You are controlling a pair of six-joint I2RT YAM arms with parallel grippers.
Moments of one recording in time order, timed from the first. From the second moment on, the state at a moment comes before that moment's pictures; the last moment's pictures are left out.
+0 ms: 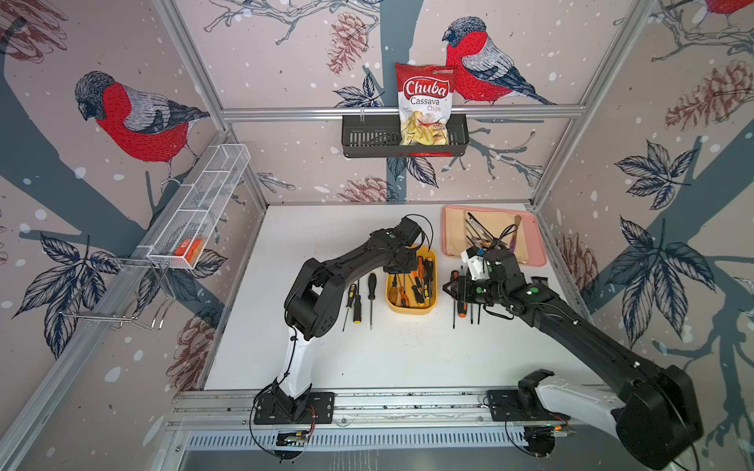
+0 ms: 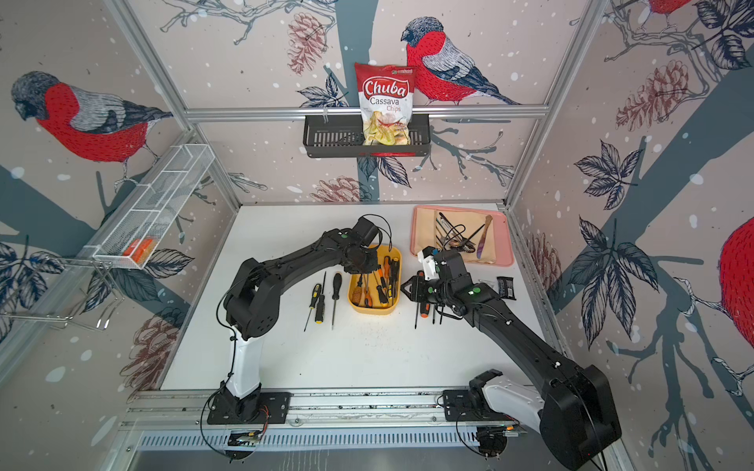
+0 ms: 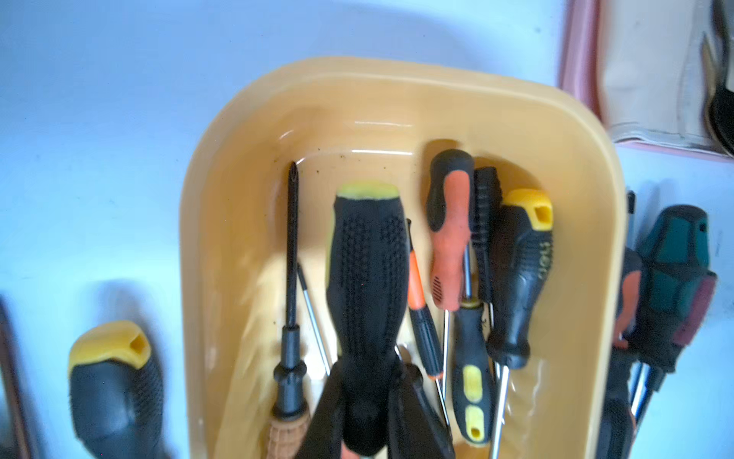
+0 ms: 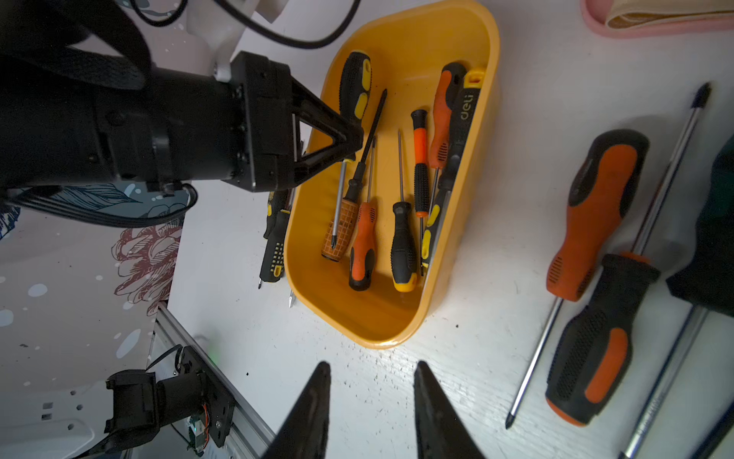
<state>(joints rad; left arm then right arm) -0.68 2.04 1.67 -0.78 0.00 -0.62 0.49 1.12 0.76 -0.41 -0.41 0.50</state>
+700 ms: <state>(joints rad) -0.45 1.58 1.25 -0.82 0.05 -0.43 0.78 1.39 0.92 -0.27 -0.33 0.63</state>
